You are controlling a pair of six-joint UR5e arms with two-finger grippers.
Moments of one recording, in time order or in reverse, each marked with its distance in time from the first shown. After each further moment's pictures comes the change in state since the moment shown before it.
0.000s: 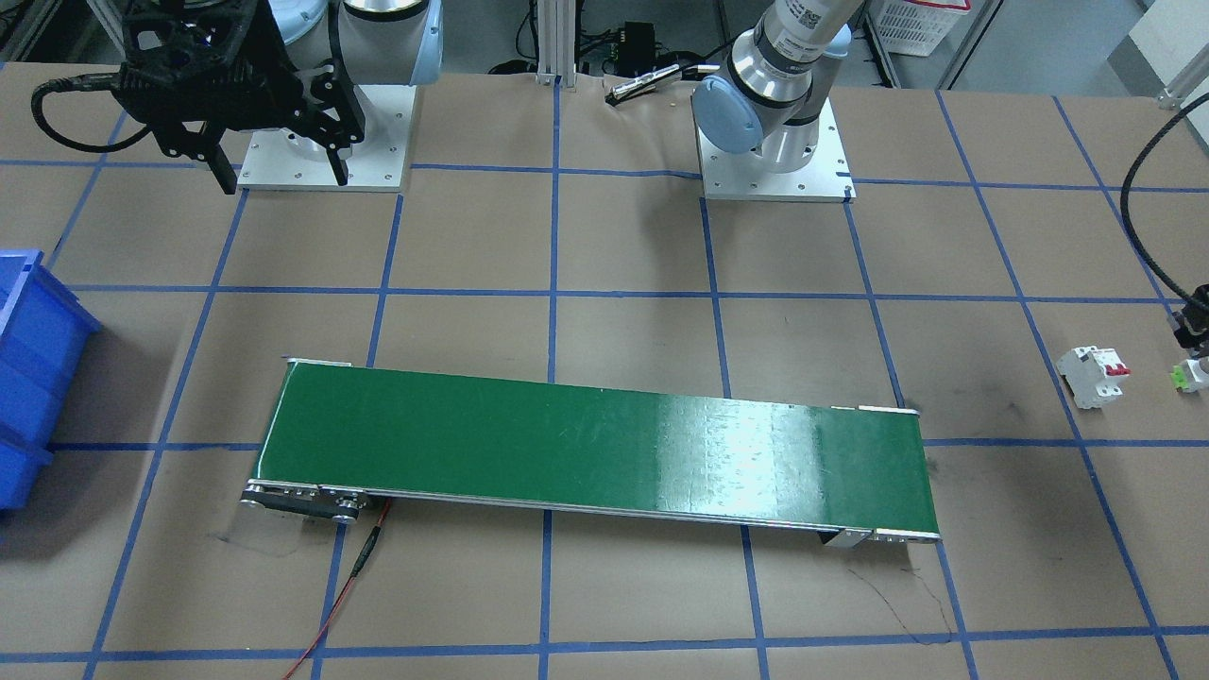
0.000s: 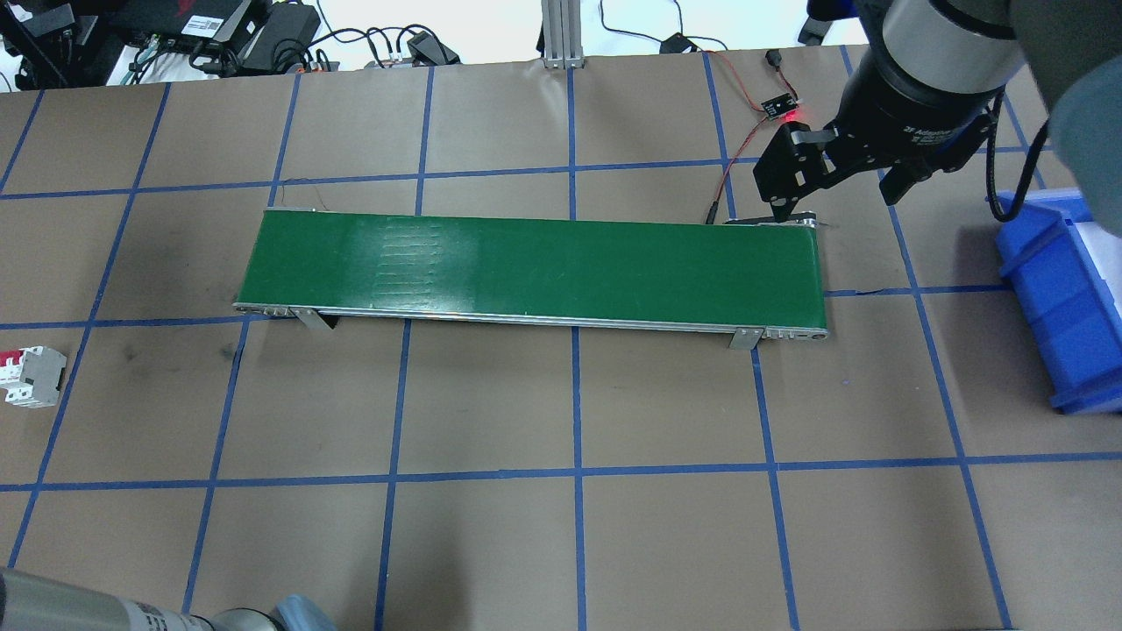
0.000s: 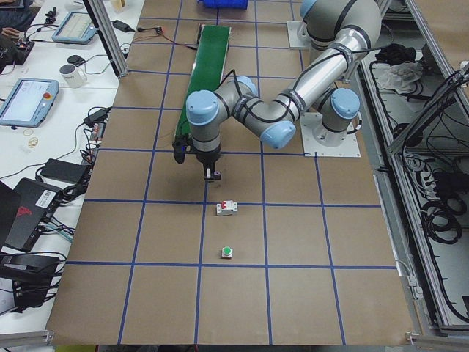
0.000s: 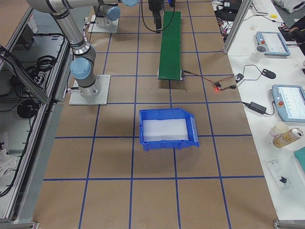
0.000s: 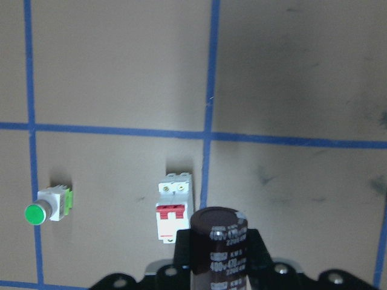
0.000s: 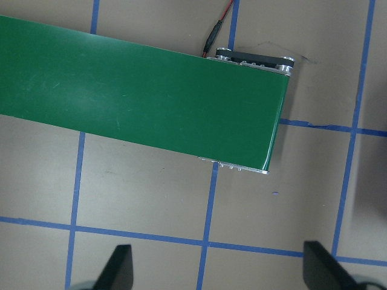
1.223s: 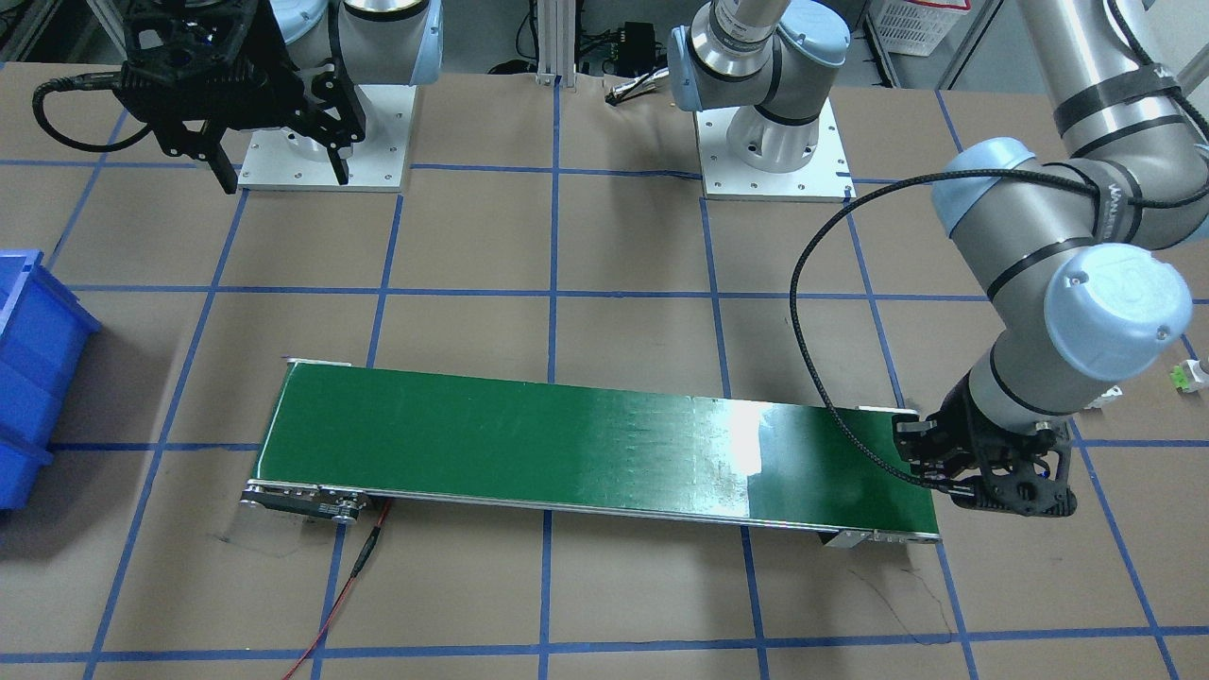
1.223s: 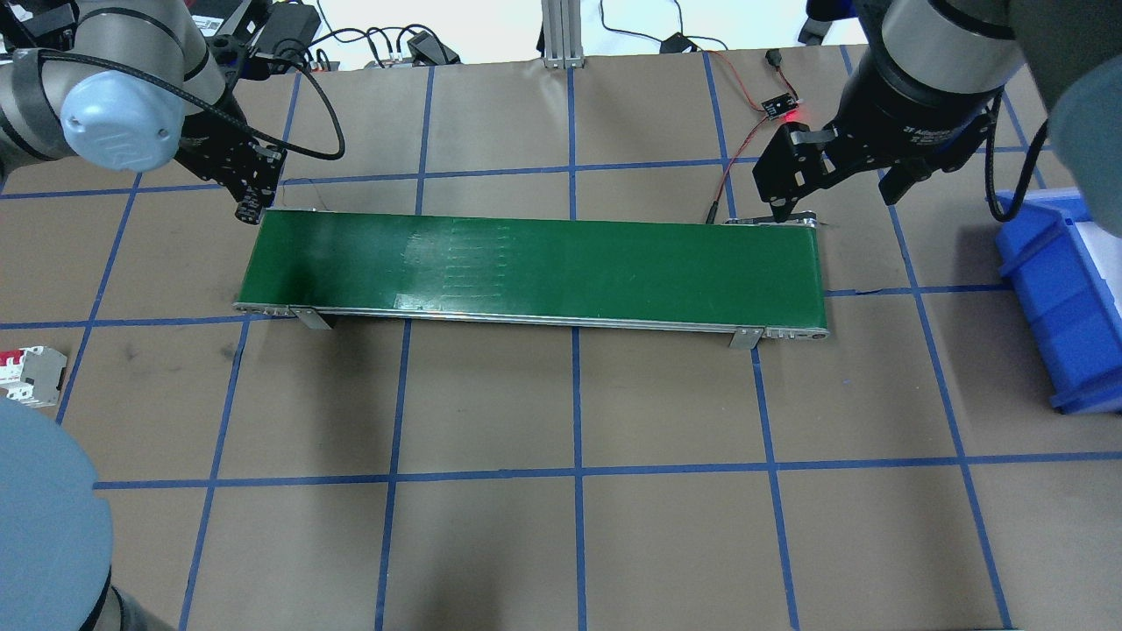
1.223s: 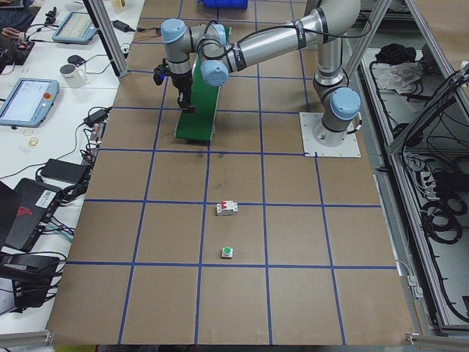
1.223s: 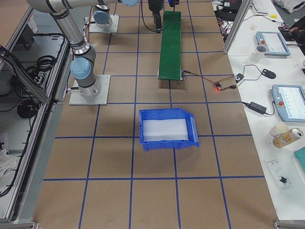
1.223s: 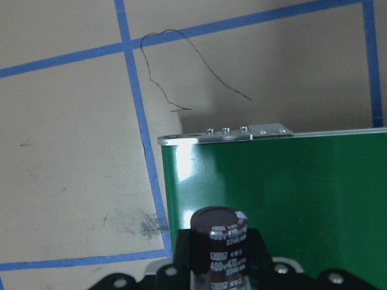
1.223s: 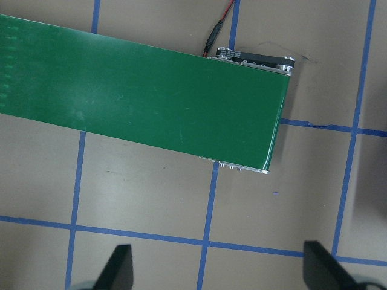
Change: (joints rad) left arm -0.561 -0.110 0.000 0.090 0.064 -0.357; right arm 0.001 -0.001 0.001 0.001 0.000 -0.001
